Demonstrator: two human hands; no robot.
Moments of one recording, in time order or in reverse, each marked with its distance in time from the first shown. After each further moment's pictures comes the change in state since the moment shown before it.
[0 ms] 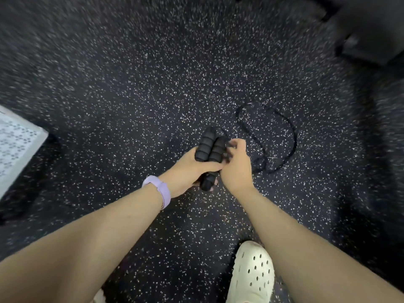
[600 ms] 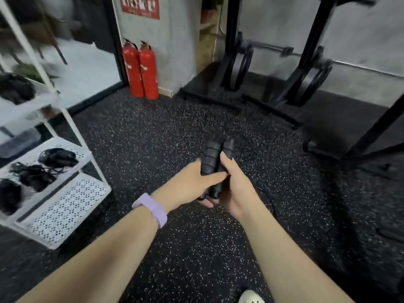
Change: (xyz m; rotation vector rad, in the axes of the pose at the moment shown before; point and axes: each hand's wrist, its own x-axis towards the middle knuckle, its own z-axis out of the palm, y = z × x) left_hand -0.277 0.226 0.073 0.358 0.123 0.363; right_hand -0.199 -0.271 -0.101 0.964 -0.474 0.014
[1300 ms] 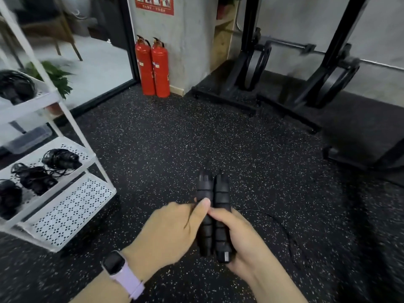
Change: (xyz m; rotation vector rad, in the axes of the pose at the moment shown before) left_hand -0.036 -0.048 -0.021 0.792 0.260 0.121; right_hand -0.016 0.032 -0.004 0.025 -0.134 0.211
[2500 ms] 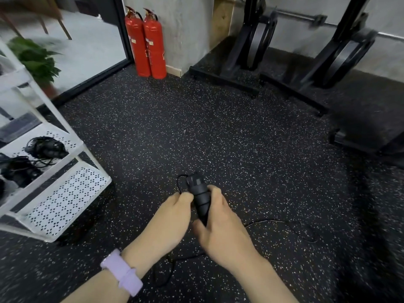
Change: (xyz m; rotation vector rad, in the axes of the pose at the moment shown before) left_hand 0.043 -0.004 0.035 -0.576 -0.026 -0.604; right_hand 0.033 0.012 -0.027 -1.462 0.231 -0.299
